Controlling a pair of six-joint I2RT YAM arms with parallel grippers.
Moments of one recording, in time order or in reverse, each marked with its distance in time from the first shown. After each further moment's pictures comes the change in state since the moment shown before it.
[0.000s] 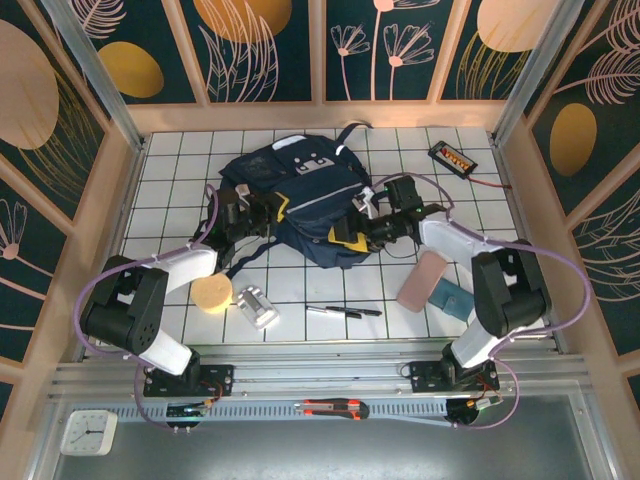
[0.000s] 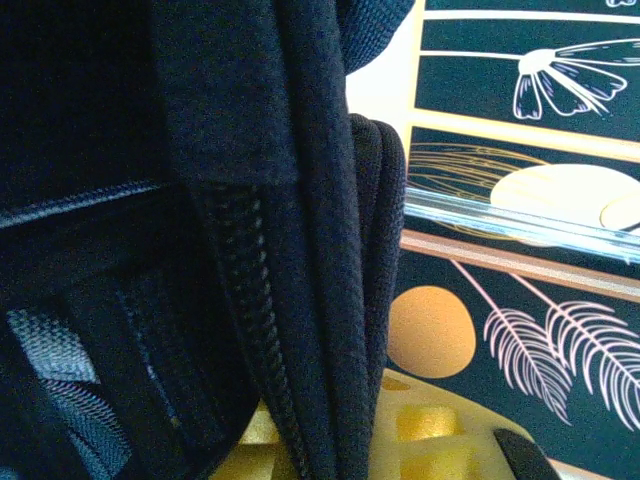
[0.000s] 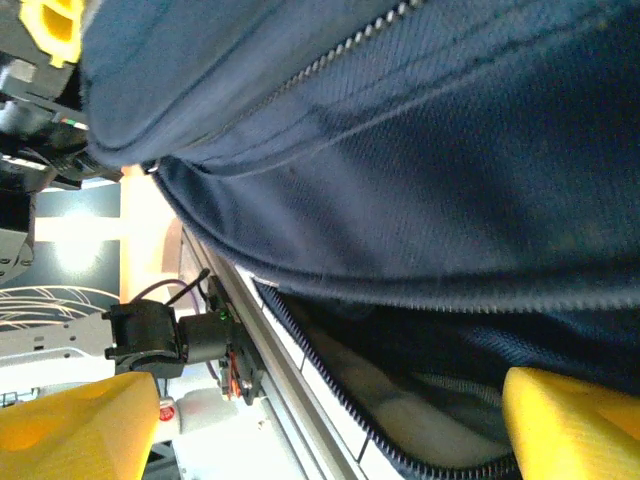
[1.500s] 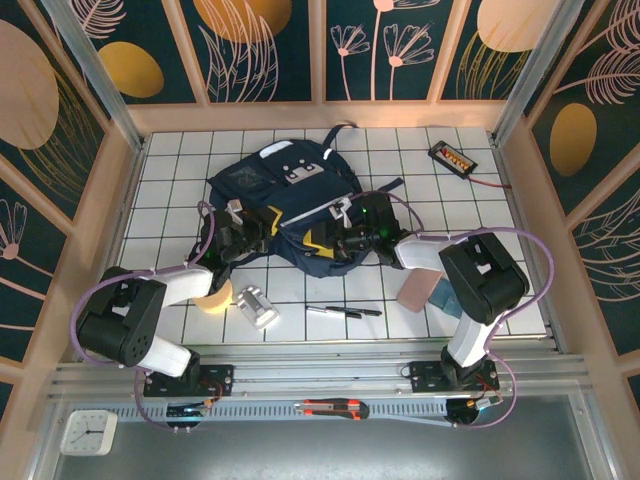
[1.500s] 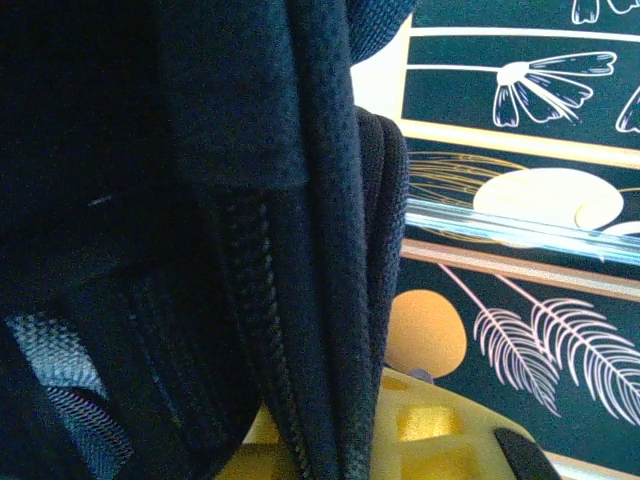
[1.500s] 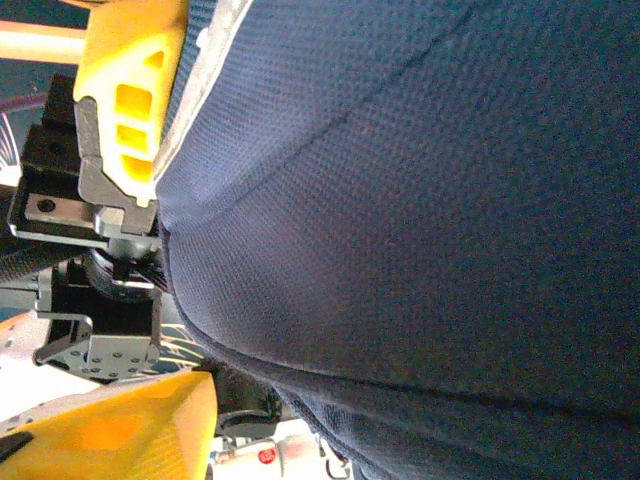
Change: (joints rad) left arm -0.014 -0.068 -0.196 0.187 -0.052 -0.019; right arm 0.159 0.108 -0.199 0.810 0.005 0.615
